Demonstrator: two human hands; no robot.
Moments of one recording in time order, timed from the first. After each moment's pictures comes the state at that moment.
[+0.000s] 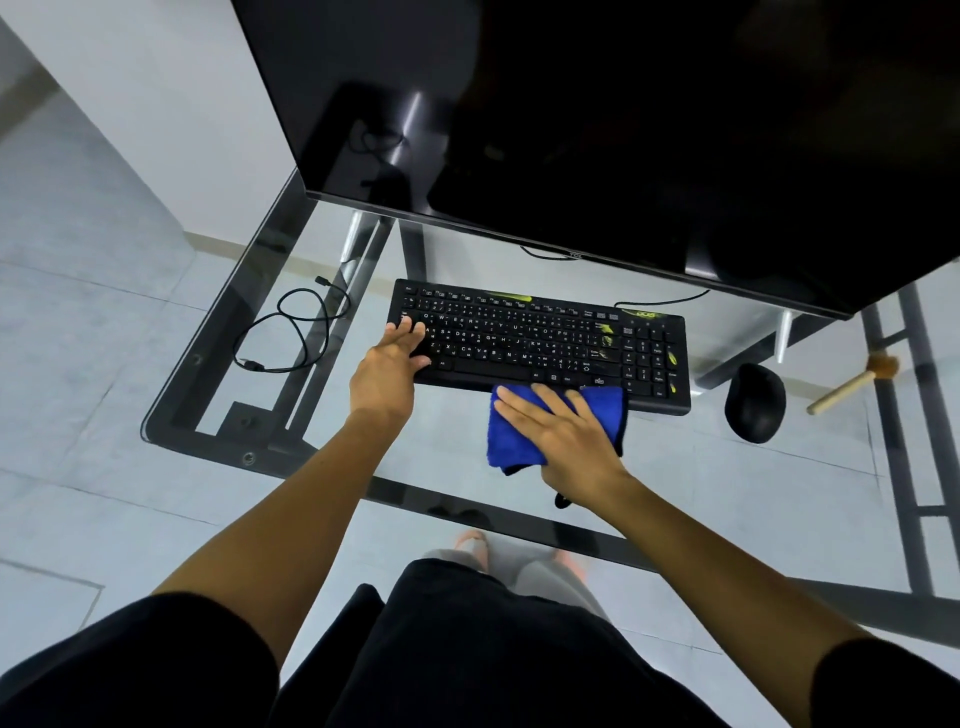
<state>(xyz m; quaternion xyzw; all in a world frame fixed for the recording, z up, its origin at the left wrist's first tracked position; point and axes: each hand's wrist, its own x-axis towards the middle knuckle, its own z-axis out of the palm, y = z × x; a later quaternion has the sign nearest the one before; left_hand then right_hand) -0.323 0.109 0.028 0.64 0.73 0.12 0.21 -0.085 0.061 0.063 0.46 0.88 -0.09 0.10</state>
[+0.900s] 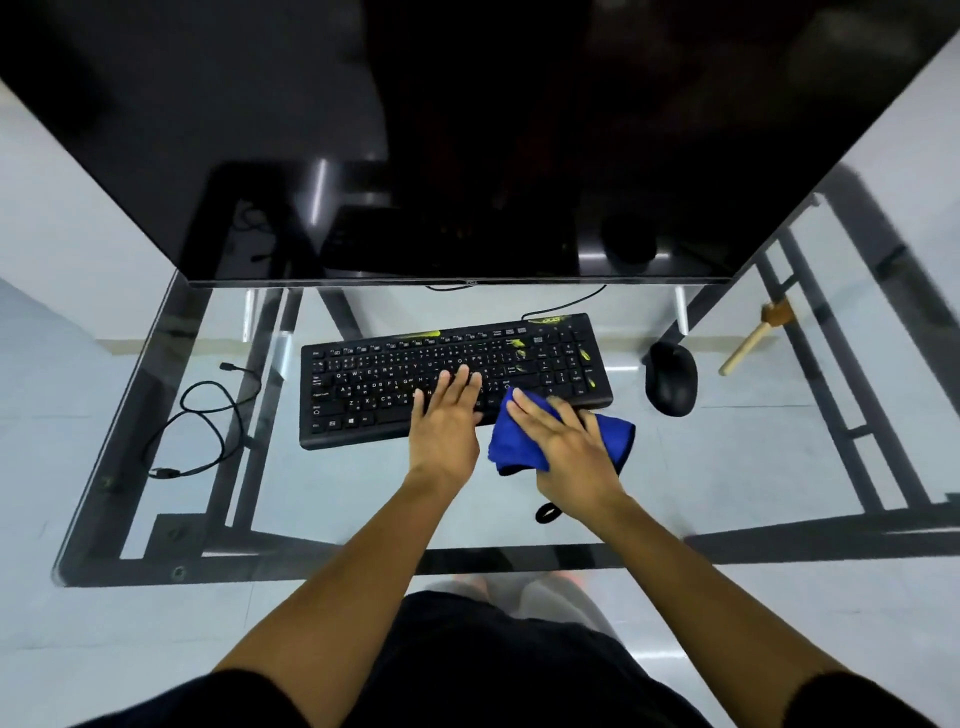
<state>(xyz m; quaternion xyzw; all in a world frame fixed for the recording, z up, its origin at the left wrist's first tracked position) -0.184 0.104 0.041 0.76 0.63 0.02 0.18 -0.029 0.051 0.062 0.64 0.76 -0.13 -0.01</state>
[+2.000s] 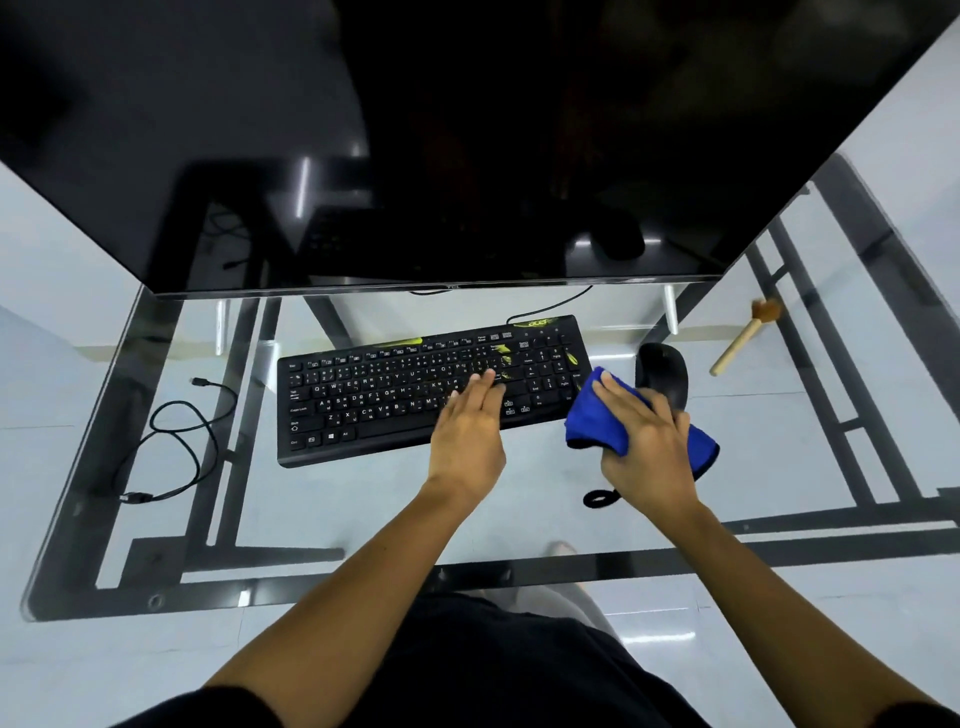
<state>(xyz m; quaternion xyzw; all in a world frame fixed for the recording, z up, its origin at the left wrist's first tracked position) -0.150 0.101 0.049 0.79 0.58 0.08 0.17 0.048 0.049 0.067 0.74 0.65 -0.09 -0.14</state>
